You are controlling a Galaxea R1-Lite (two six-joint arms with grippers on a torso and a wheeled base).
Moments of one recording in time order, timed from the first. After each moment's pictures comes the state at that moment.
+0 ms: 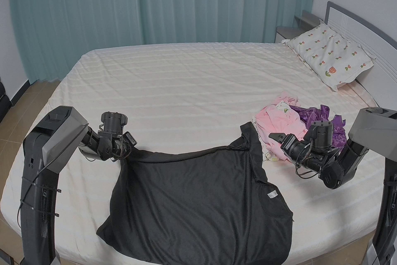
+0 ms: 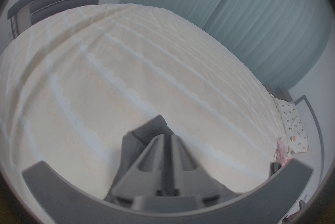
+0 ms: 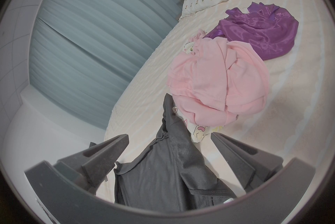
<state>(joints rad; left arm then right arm) -0.10 2.55 -1.49 -0.35 0.17 -0.76 0.22 2.27 -0.78 -1.09 0.08 0.86</state>
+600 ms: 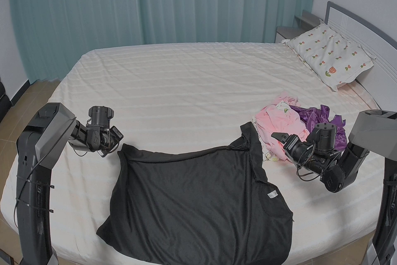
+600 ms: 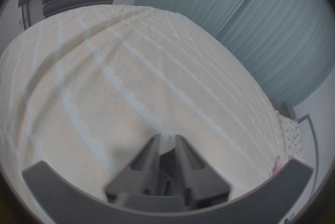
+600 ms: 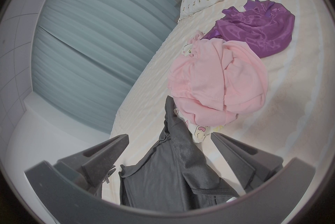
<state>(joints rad) -0.02 2.54 -1.57 -0.26 0.15 -0.81 0.21 2.28 -0.74 -1.18 0.09 0.91</state>
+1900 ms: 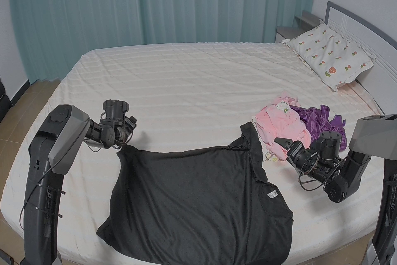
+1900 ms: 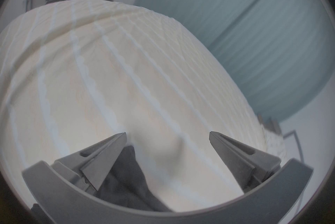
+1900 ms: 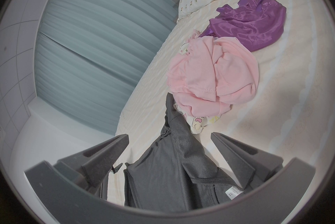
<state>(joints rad) -0.11 2.61 -1.74 -0.26 0.20 -0.96 0.21 2.28 -0.60 -1.35 0.11 0.96</state>
